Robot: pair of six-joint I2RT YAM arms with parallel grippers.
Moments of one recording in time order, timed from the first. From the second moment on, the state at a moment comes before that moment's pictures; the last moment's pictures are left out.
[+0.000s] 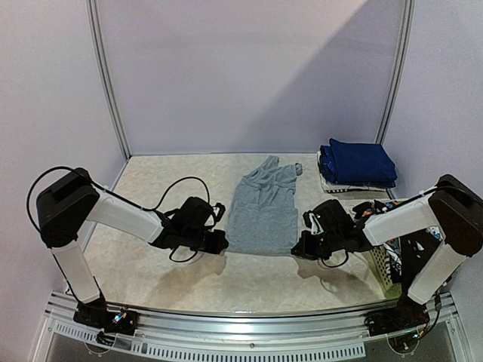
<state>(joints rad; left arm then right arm) -0.85 1.80 0.79 0.16 0.05 -0.56 0.75 1.63 0.63 0.11 -0.18 0.85</state>
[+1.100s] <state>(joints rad) -1.13 1.71 0.75 0.09 0.06 -0.77 0.81 1.02 0.34 -0.32 -0.26 0.90</state>
